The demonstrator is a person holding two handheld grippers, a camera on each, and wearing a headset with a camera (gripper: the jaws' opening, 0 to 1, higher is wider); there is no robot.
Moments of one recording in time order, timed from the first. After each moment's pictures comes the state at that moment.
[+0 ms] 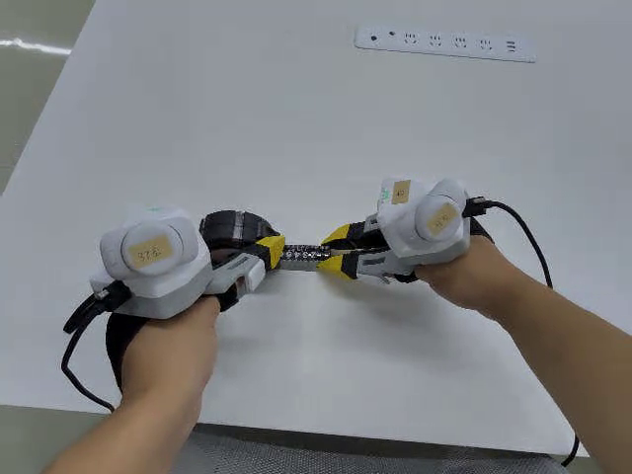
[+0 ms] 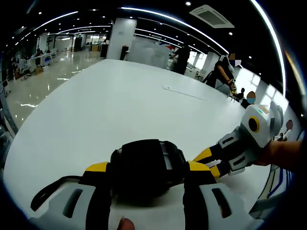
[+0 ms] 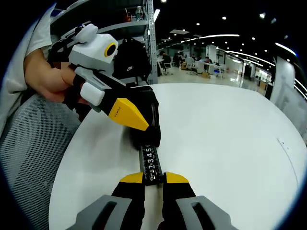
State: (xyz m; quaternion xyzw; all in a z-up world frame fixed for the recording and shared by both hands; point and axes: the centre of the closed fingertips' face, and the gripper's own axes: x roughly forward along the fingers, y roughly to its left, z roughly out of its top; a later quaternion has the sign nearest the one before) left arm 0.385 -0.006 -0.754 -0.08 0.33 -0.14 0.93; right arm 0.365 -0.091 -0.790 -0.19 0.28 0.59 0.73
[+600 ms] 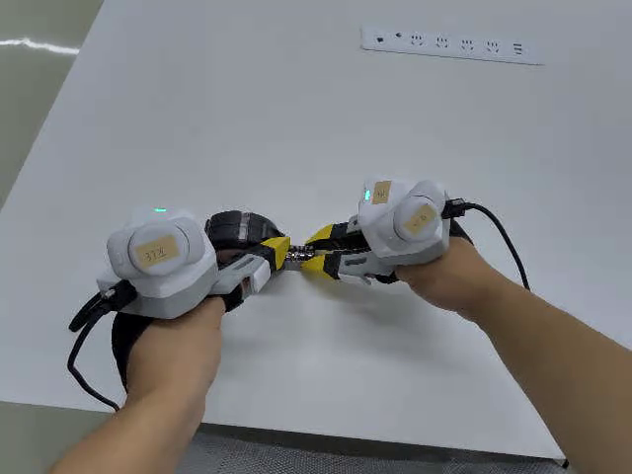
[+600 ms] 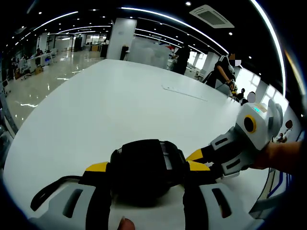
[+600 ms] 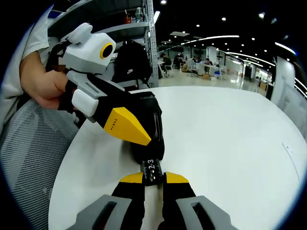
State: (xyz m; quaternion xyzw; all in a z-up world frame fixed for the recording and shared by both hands) left arm 0.385 -0.005 -0.755 -0.08 0.33 -0.14 0.93; right arm 0.367 -0.065 -0.790 -0.18 0.27 0.60 0.73
